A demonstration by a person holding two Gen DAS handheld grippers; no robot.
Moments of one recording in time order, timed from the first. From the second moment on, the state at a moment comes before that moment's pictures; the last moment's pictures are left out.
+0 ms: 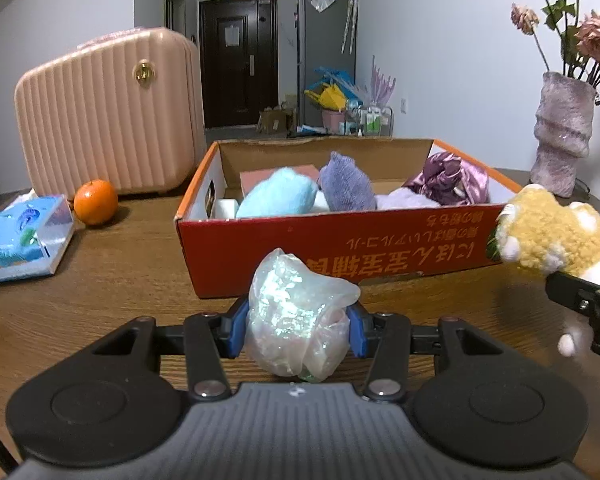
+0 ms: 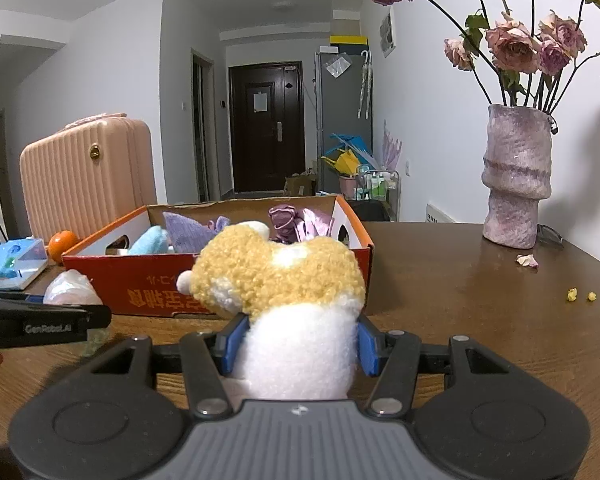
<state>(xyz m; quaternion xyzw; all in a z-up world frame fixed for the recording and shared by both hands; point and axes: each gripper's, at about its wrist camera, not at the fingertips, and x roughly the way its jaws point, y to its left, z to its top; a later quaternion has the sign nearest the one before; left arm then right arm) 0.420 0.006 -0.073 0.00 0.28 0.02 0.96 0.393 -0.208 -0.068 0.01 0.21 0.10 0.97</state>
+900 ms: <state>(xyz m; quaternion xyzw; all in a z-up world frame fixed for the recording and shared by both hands) 0.337 -0.012 -0.032 -0.02 0.19 0.01 0.98 0.355 -0.203 -0.046 0.01 0.16 0.14 0.98</state>
